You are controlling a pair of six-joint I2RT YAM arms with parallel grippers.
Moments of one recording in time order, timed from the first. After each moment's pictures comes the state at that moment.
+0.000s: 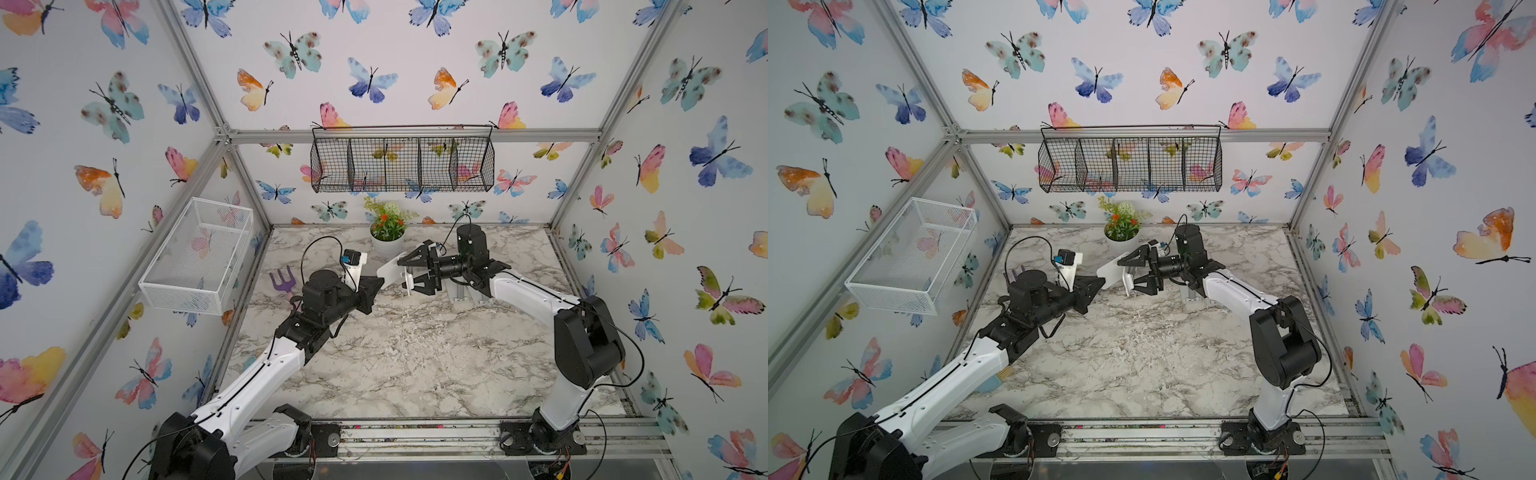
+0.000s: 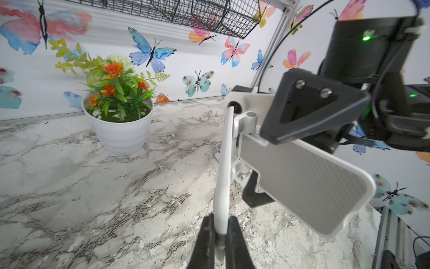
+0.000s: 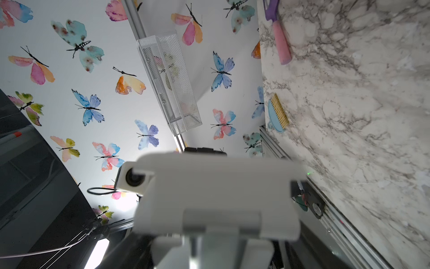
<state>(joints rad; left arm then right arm) -0.48 1.06 0.74 0.05 0.30 -0.25 0.53 1.78 1.28 0.14 -1.14 1.44</state>
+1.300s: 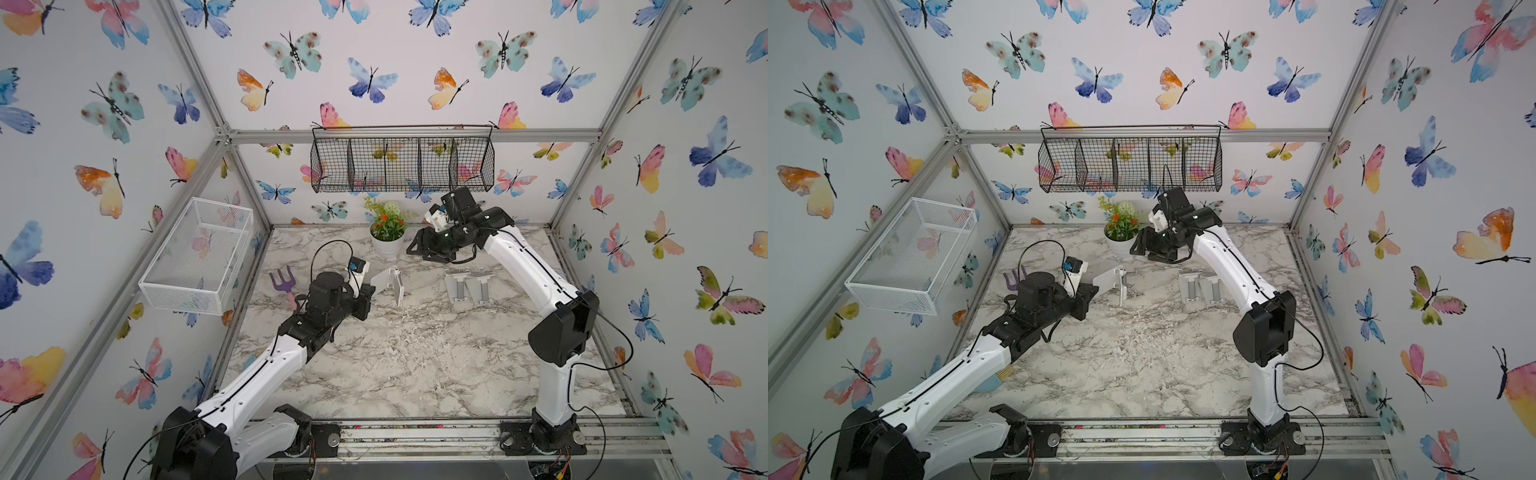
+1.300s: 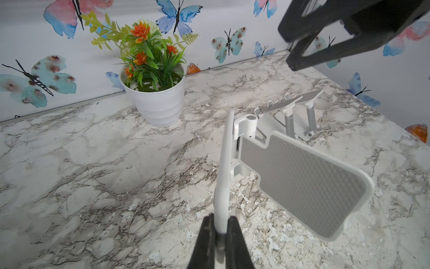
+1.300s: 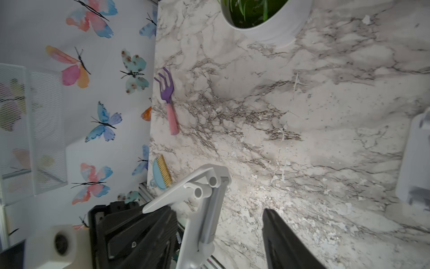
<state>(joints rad) -0.48 1.09 0.75 -0.10 0.15 -0.05 0.57 2.00 2.11 -1.06 -0.44 0.55</state>
